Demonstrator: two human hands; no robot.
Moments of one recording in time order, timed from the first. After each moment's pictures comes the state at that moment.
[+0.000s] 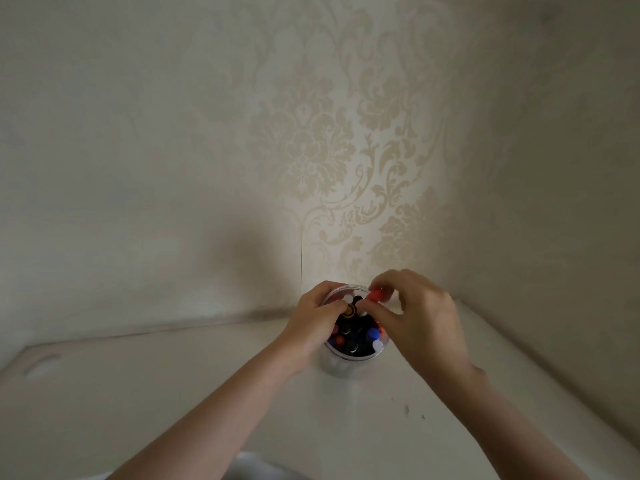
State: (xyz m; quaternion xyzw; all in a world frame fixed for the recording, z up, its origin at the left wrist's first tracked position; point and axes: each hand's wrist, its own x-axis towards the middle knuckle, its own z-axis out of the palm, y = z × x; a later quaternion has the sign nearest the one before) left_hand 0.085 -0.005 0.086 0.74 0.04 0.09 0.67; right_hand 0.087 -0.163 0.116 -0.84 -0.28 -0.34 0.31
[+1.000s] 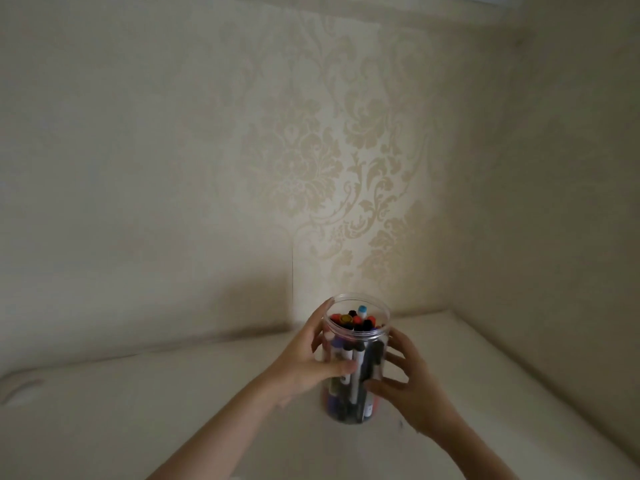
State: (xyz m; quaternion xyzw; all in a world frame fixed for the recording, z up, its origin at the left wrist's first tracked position) left_hand 0.088 0.012 0.043 0.76 -0.08 0.00 0.64; right_hand 0.109 -0.193 0.026 -0.78 -0.22 0.01 0.59
